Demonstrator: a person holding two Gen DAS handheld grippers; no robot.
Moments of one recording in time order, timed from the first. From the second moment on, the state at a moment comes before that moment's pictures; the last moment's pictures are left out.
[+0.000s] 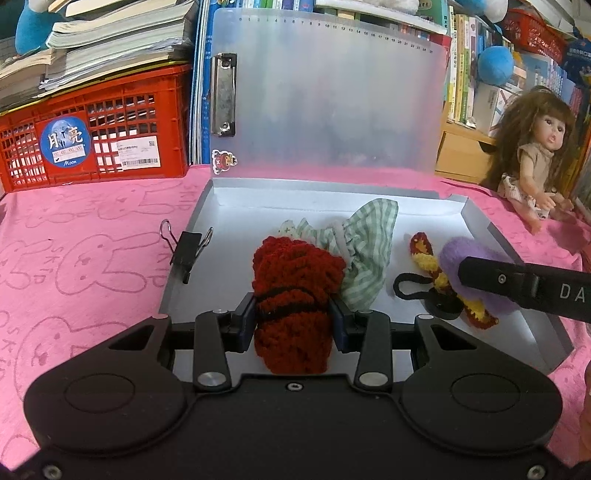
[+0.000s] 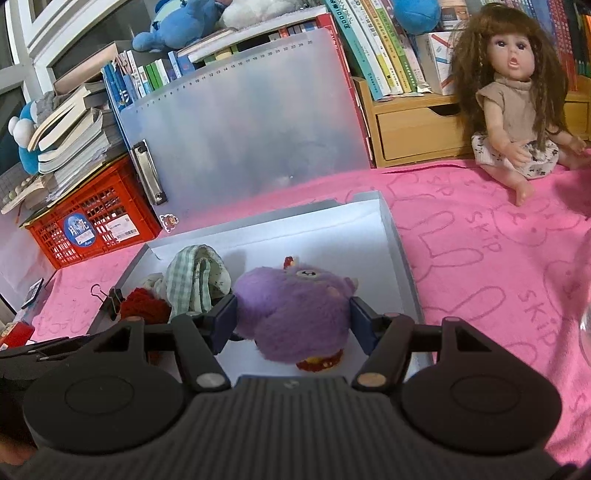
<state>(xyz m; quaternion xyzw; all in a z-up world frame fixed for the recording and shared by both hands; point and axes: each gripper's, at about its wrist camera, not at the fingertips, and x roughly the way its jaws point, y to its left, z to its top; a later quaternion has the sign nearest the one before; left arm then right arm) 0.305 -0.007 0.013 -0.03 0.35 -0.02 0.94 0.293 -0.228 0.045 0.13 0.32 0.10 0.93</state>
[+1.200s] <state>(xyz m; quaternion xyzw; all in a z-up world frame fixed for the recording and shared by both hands) 0.252 0.001 0.039 -0.01 0.32 -0.03 0.95 0.236 -0.224 0.065 0.11 0.28 0.13 0.94</state>
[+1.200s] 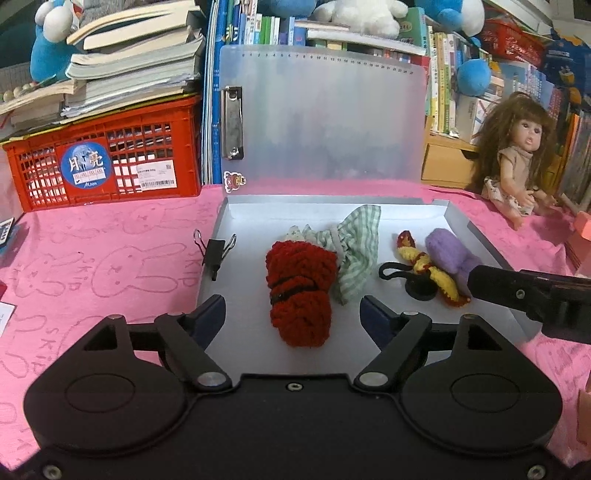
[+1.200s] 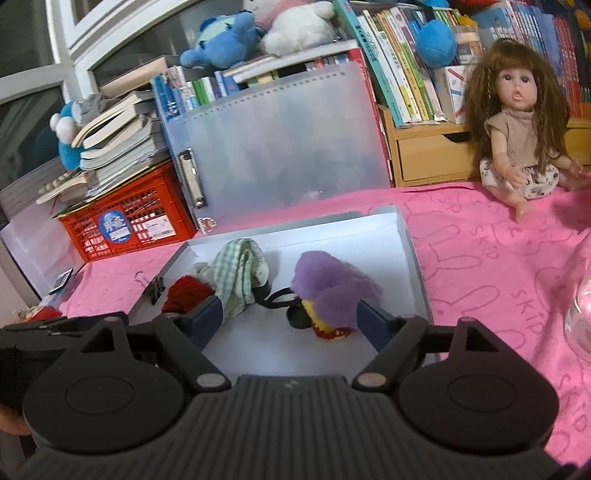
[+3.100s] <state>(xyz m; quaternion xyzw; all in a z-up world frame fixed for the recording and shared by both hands) 0.054 0.061 0.023 0.00 0.28 -0.04 0.96 0.076 -0.165 0.034 -0.06 0.24 0.24 0.94</state>
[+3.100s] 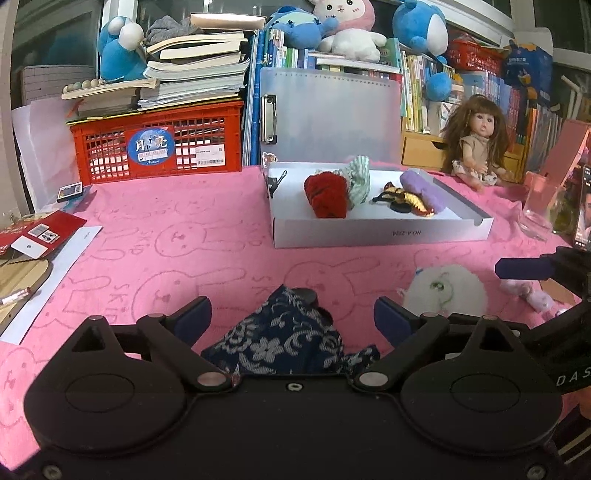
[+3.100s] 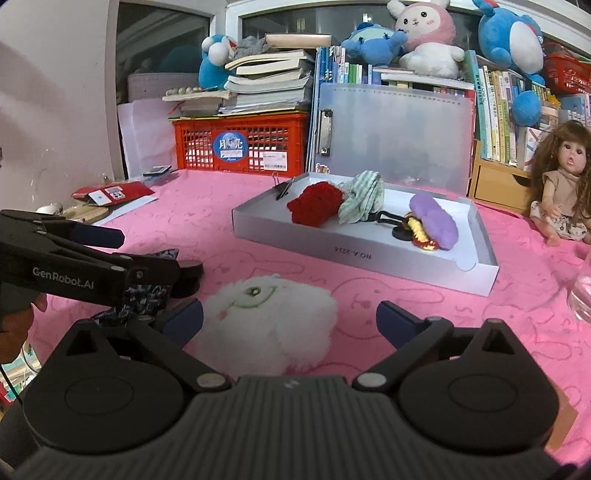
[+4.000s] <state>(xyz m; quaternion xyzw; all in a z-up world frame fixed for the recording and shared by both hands) 0.038 0.059 0.011 0.00 0.26 -0.02 0.96 0.080 -0.158 0.016 -0.07 0.25 0.23 0.94</state>
